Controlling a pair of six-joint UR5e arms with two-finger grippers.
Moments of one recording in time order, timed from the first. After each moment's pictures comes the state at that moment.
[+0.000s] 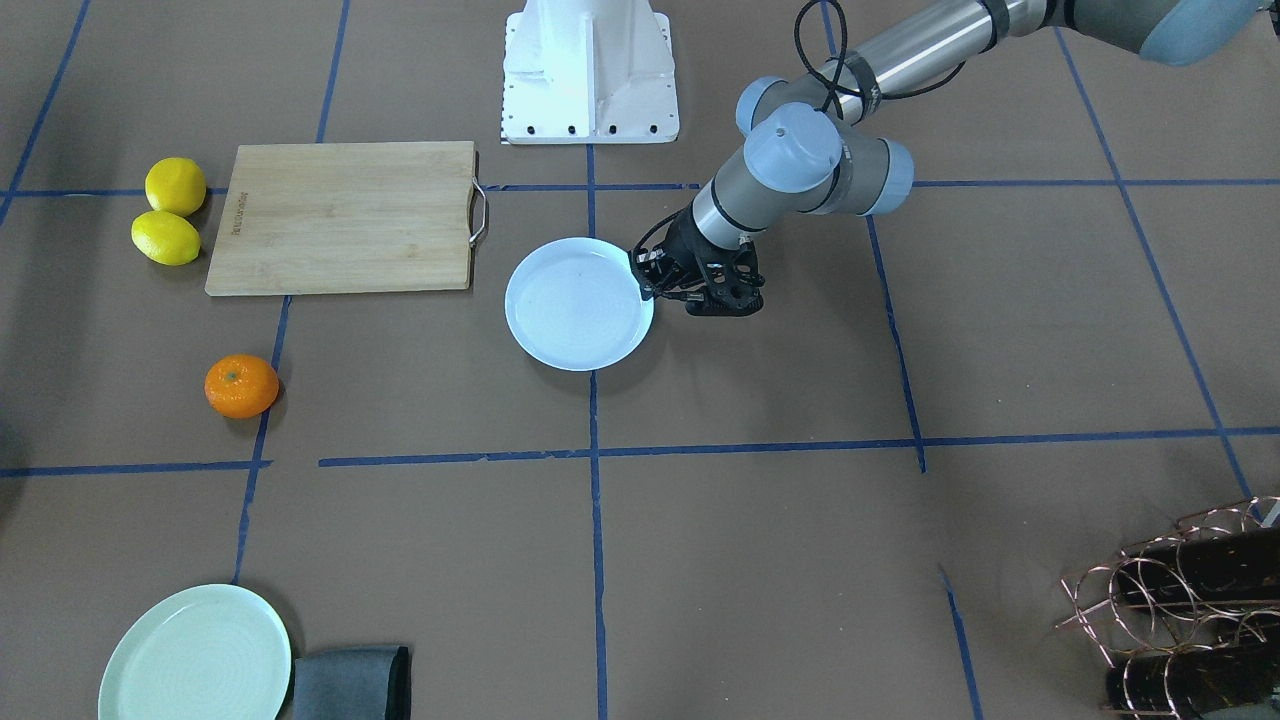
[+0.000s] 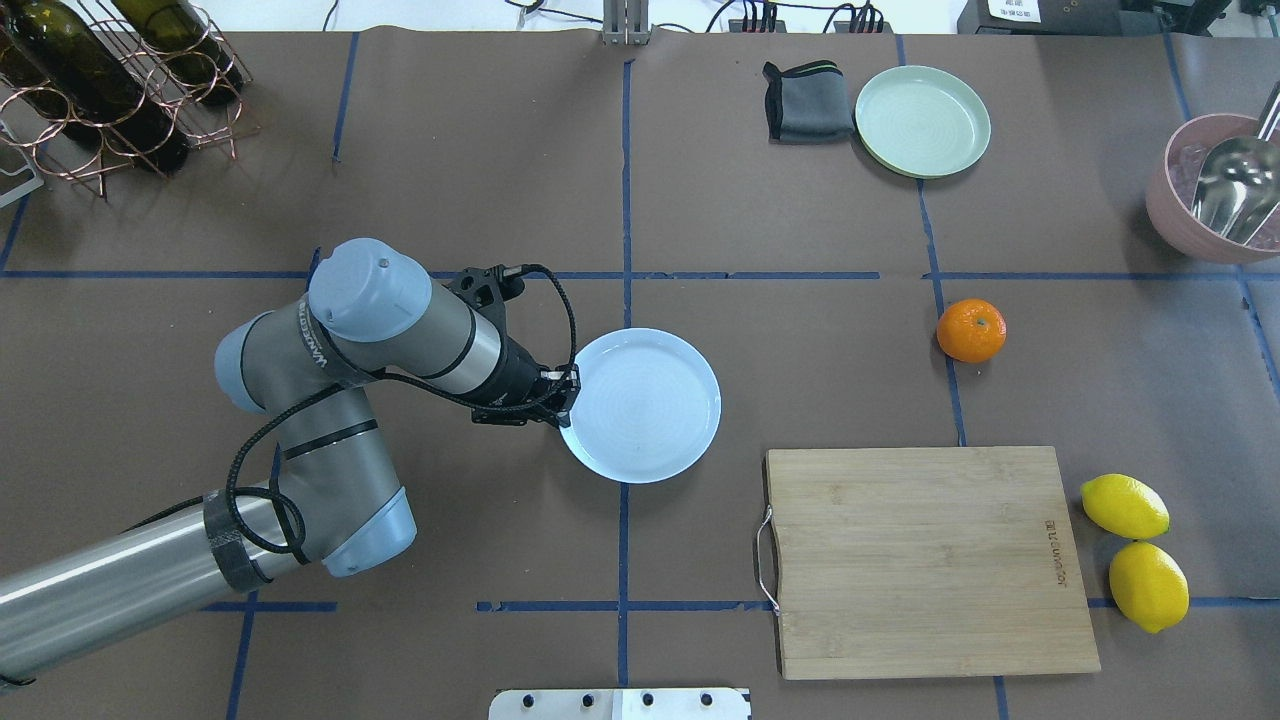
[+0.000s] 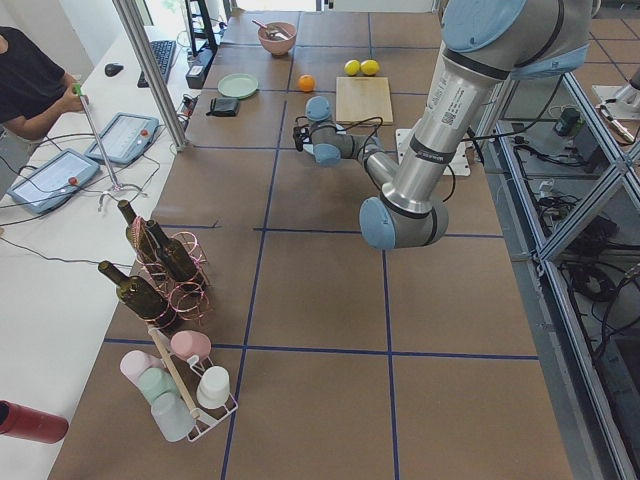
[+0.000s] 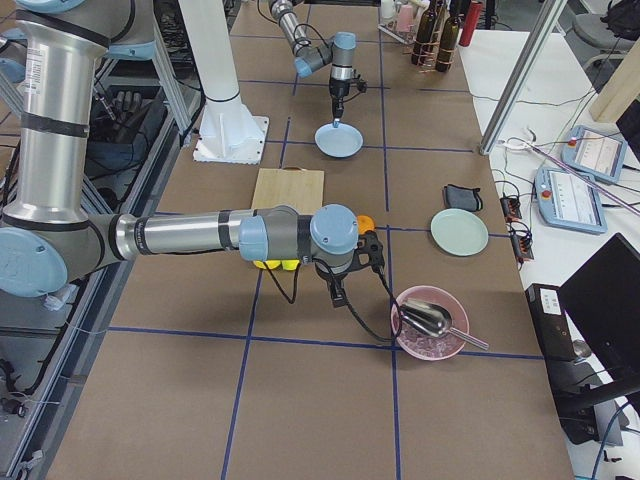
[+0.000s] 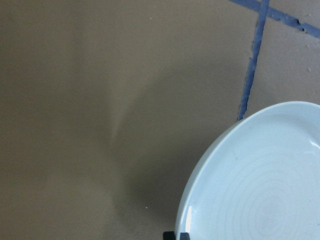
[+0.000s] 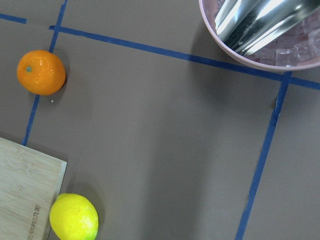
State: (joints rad) left arm -0.53 -2.16 -1.49 -2.20 -2.10 -1.52; right arm 1.54 -1.76 1.87 -1.62 2.57 -0.19
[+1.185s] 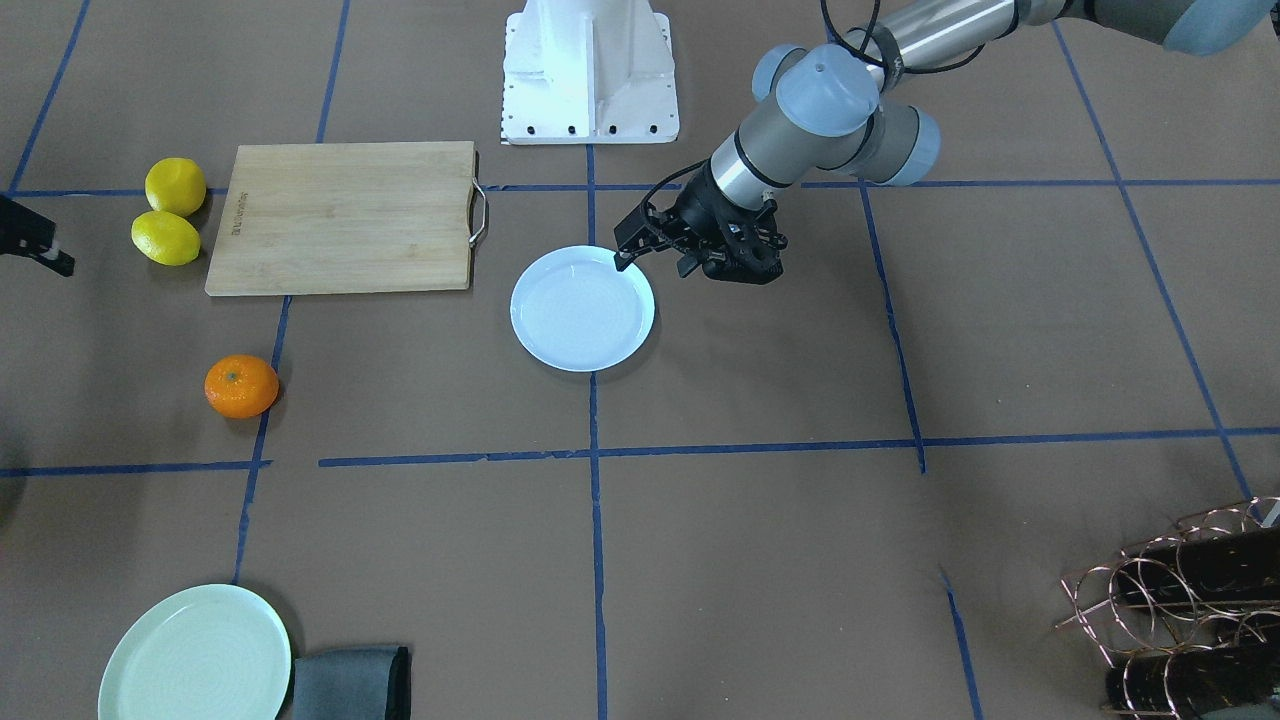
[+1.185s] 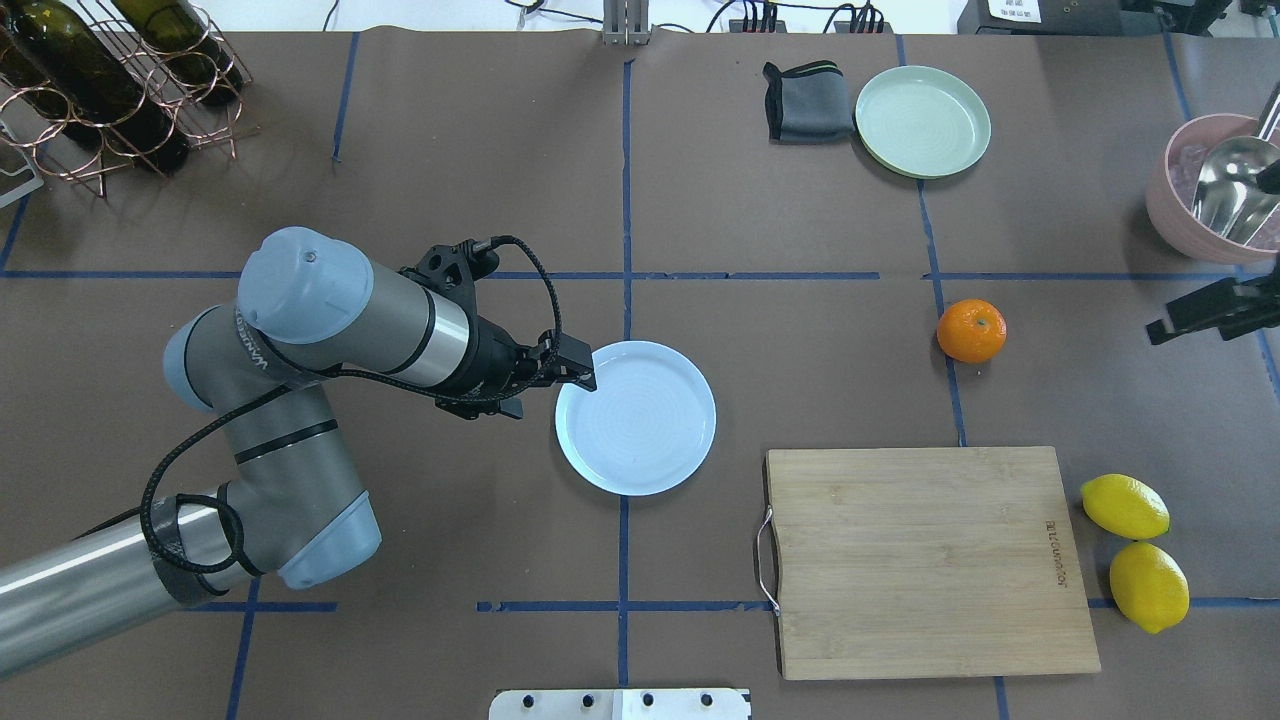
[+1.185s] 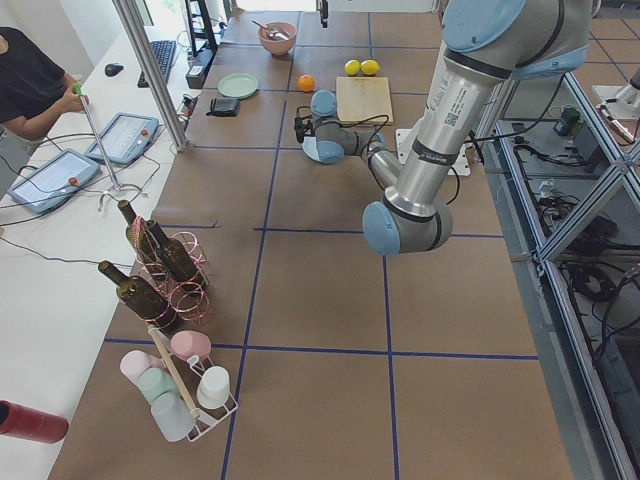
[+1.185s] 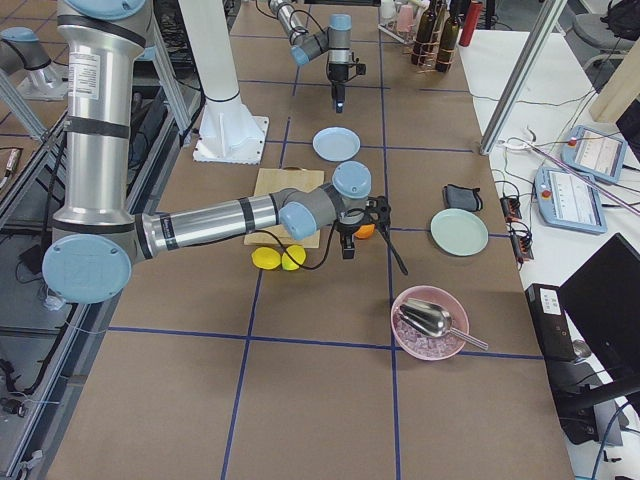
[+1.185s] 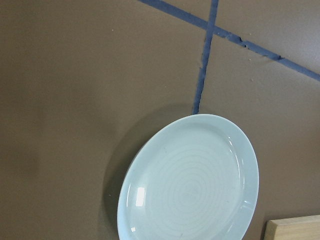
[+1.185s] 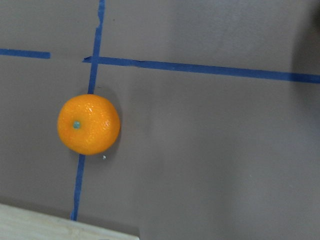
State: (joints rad) left arm -0.55 -2.09 -1.66 -2.23 -2.06 -1.59; right arm 1.11 -1.64 1.86 -1.22 2.35 0.60
